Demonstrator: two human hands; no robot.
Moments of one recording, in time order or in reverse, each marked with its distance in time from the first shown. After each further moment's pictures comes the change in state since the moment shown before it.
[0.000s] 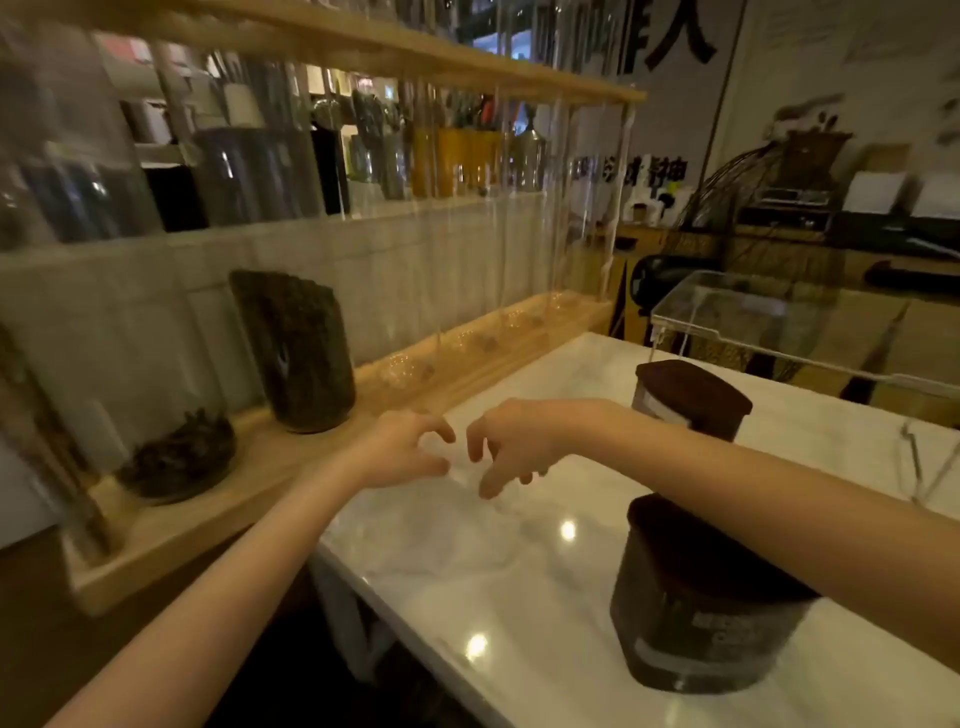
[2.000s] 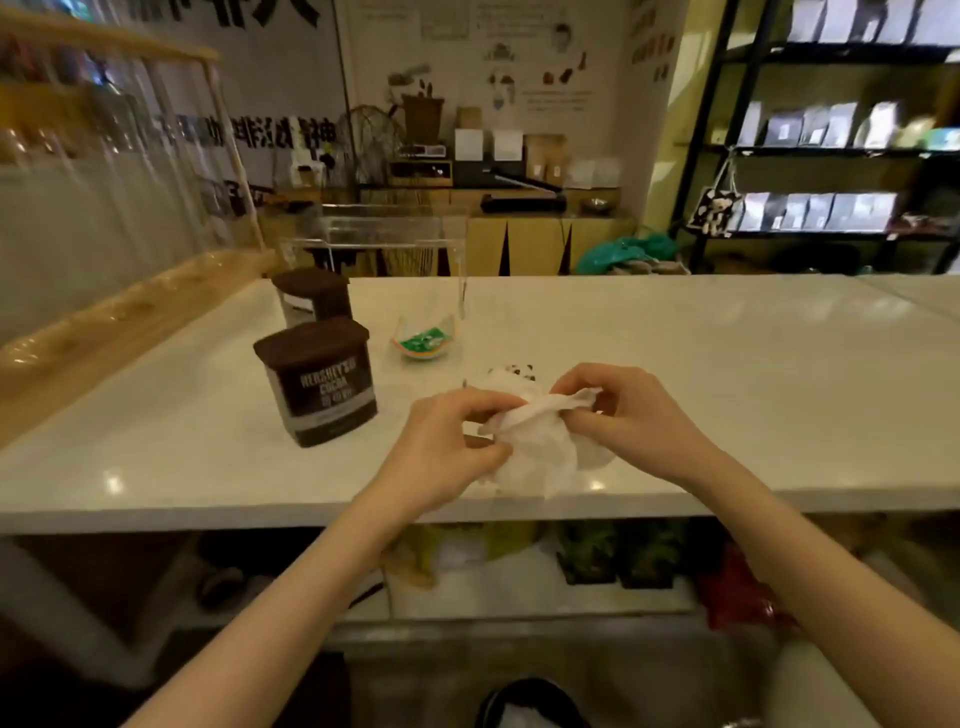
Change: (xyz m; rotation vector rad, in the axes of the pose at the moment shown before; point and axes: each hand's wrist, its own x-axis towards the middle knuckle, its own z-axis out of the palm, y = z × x) left_hand -0.219 0.262 0.111 -0.612 -0.162 0.730; right_hand -0.405 -0.012 0.203 0.595 1.069 0.598
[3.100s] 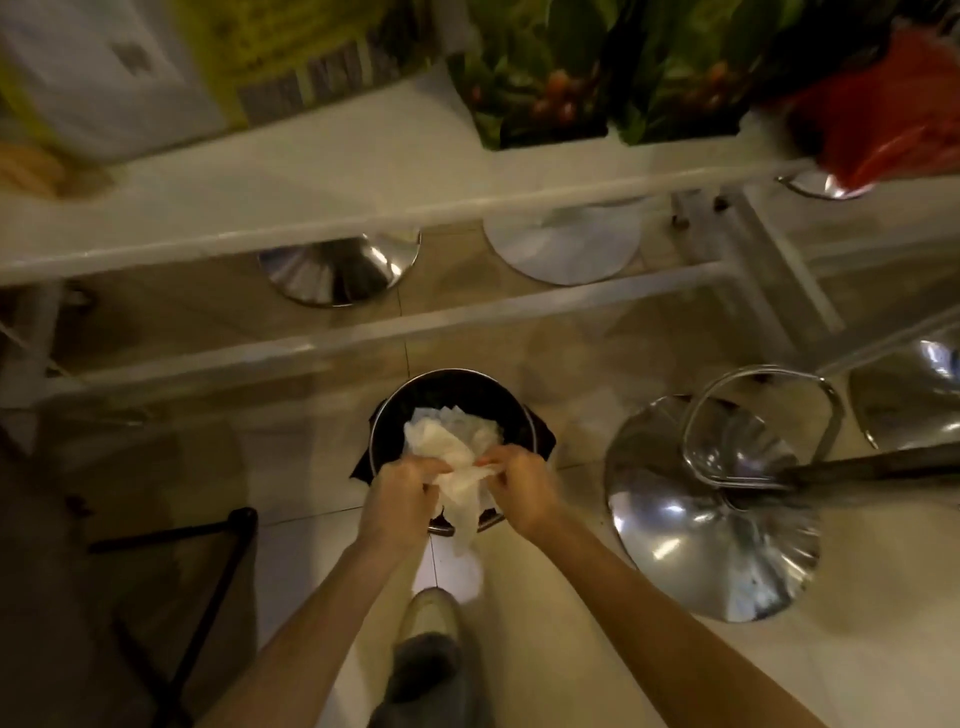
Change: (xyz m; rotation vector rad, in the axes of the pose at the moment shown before) left_hand -0.197 -0.505 0.485 0.228 -0.476 -0.572; right_hand -0.258 0.556 0.456 0.036 -0.298 0.771
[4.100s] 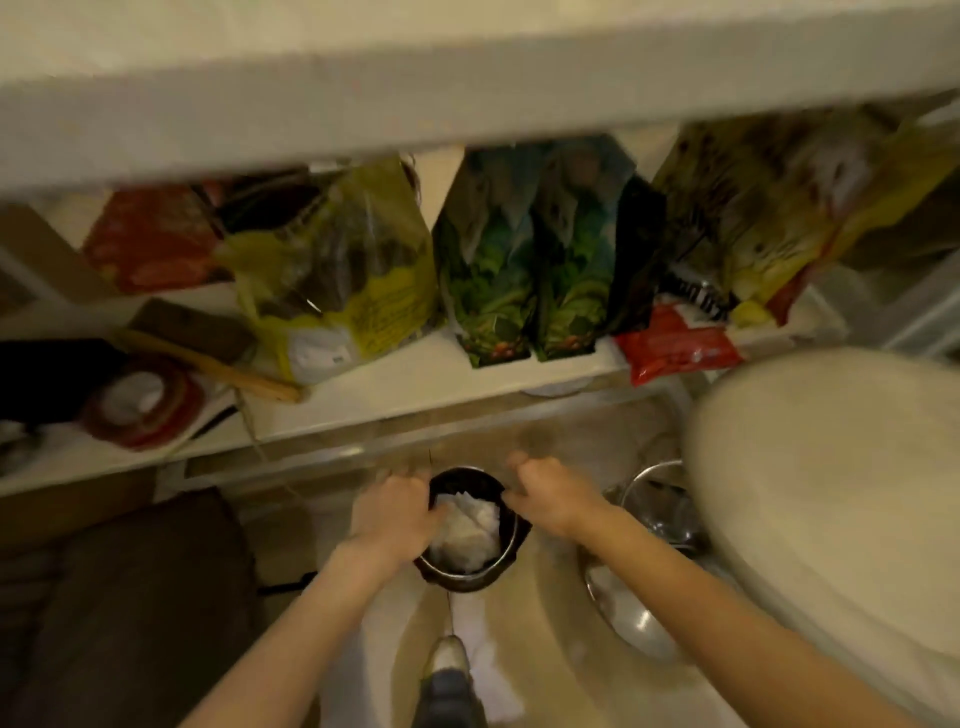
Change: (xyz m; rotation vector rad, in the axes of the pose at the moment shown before) left_hand -0.161 0.194 -0.227 0.478 -0.033 0.016; right_hand -0.186 -0.207 -0.231 -0.396 -0.125 -0.126
